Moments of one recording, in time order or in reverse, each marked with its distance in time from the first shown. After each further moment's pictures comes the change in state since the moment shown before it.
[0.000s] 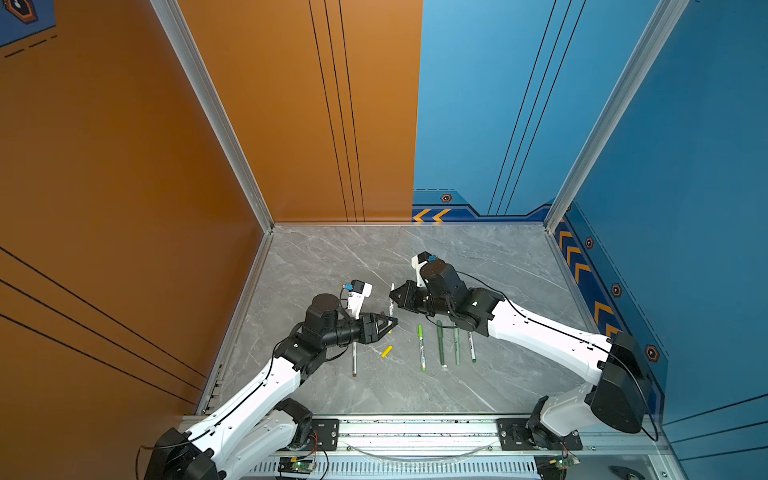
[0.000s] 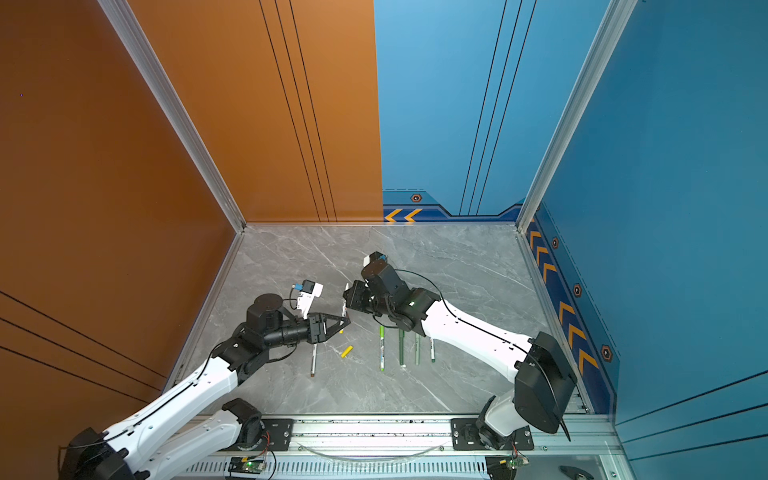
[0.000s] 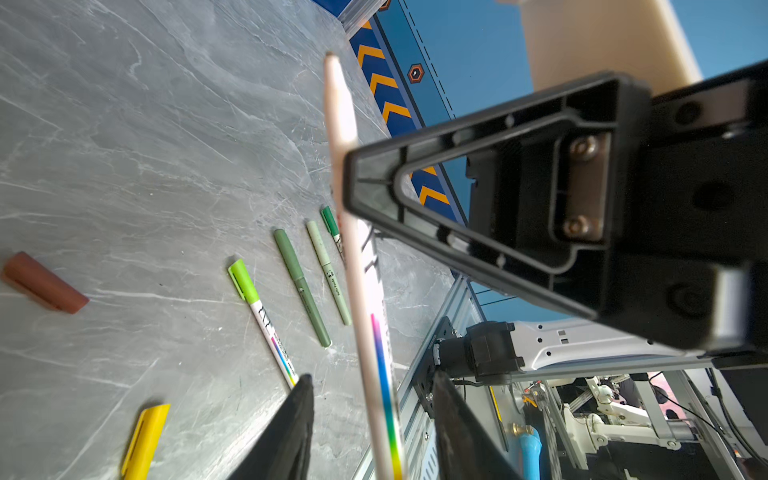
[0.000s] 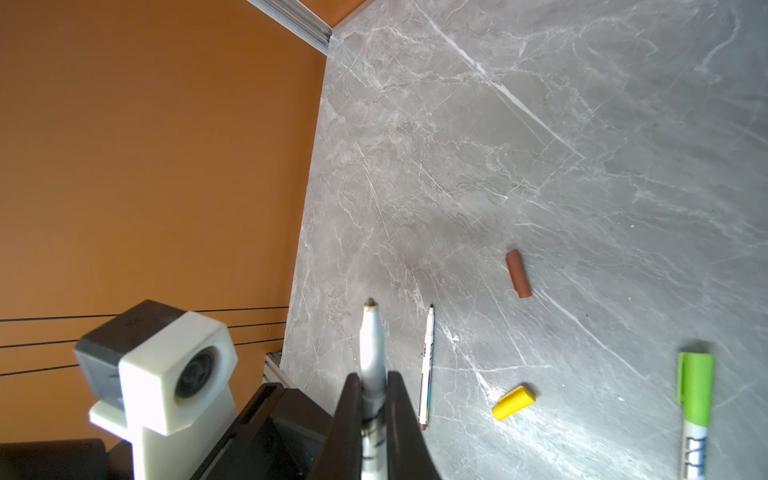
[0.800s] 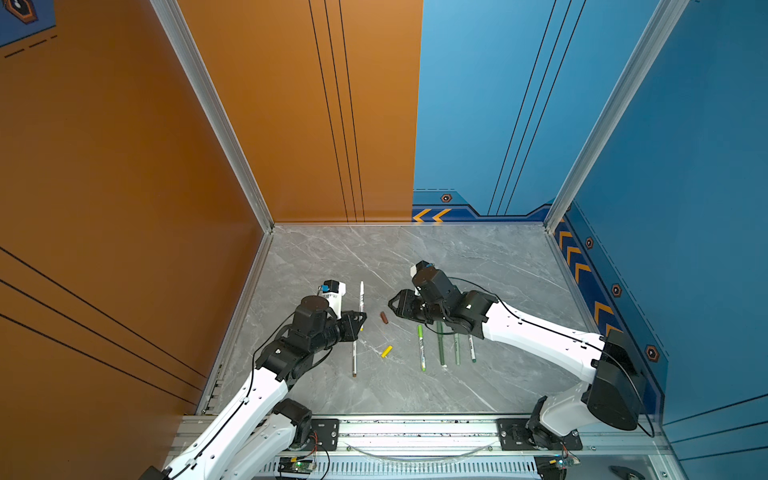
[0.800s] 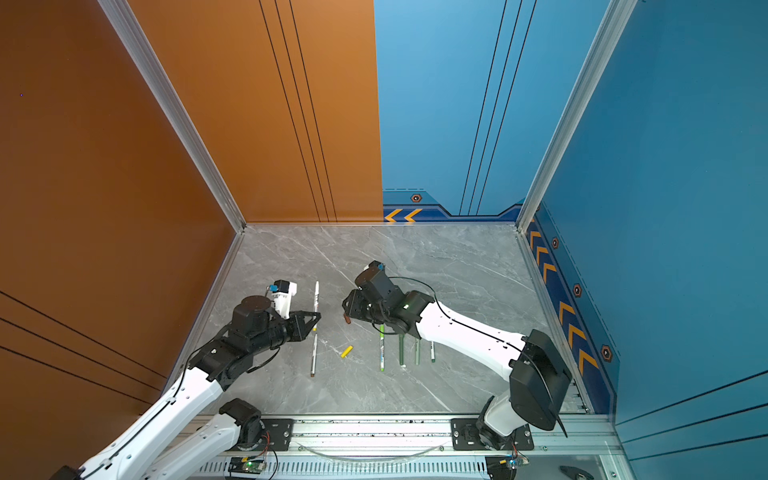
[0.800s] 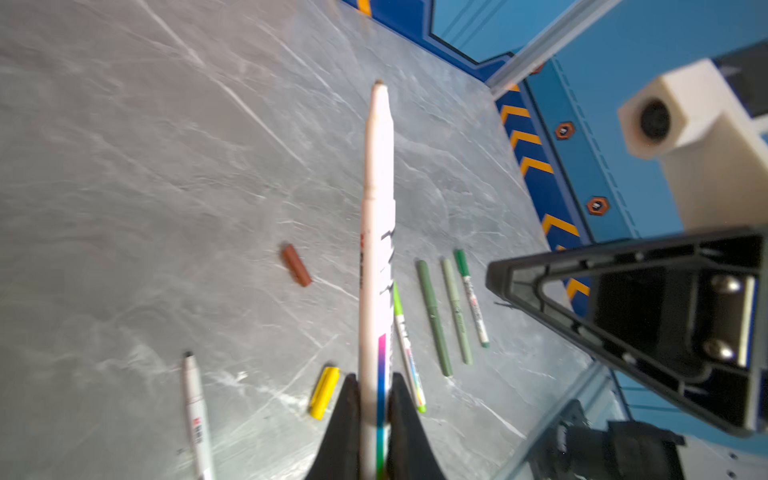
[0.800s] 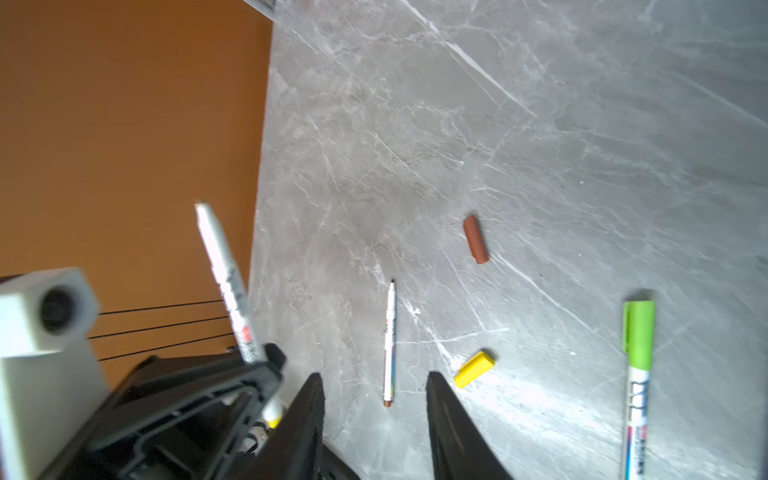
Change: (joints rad) left arm 0.096 -0.153 0.084 -0.431 -0.421 0.133; right arm 0.047 0.057 0.025 -0.151 0.069 0.009
